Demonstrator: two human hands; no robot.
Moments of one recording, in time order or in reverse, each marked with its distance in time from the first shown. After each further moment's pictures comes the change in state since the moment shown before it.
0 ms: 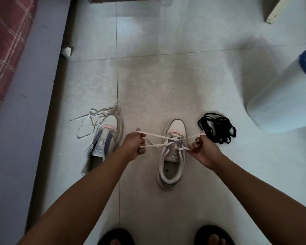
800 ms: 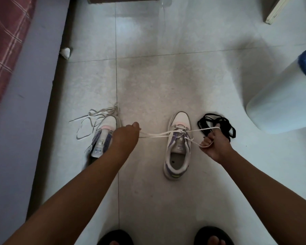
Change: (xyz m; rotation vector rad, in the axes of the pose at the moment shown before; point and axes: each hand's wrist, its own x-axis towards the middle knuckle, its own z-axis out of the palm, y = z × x) left_hand 0.006 0.013 -0.021 1.885 0.333 0.808; right_hand 0.015 -0.029 -0.019 0.245 0.026 -0.019
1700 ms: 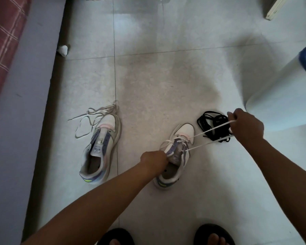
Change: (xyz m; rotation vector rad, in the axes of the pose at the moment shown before) left_hand -0.032 0.093 0.002 -0.249 -0.540 0.125; right_hand -0.011 -0.073 -0.023 -1.667 0.535 -0.834
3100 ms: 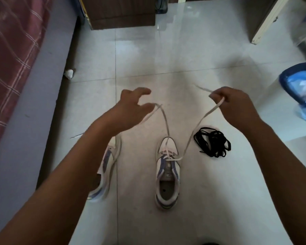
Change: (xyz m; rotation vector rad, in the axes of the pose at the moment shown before) left_hand -0.082 -0.054 -0.194 -0.799 0.562 0.170; right_hand 0.011 -0.089 -0.106 0.478 0.039 -0.287
